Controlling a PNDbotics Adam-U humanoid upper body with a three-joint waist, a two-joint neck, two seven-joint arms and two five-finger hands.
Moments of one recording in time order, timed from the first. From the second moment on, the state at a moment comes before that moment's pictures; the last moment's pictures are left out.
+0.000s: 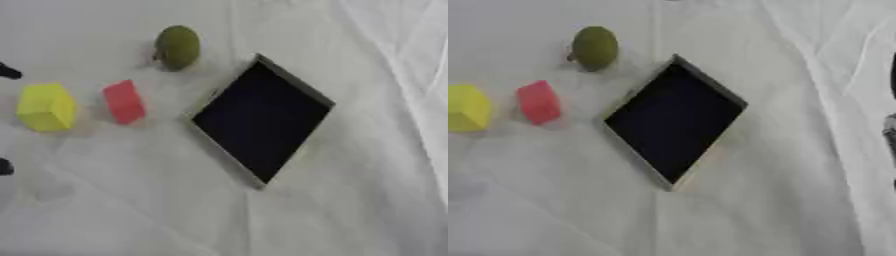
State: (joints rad) left arm -0.39 1.12 -0.10 -1.94 -0.47 0.06 -0.66; right arm -0.28 -0.56 -0.15 -1.98 -0.17 -0.41 -0.16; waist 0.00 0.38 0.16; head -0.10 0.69
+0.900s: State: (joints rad) left arm -0.54 1.05 -0.14 -1.63 -0.45 0.04 -0.68; right arm -0.28 -0.55 -0.13 -1.98 -0.18 -0.40 -0.14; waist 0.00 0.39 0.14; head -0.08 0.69
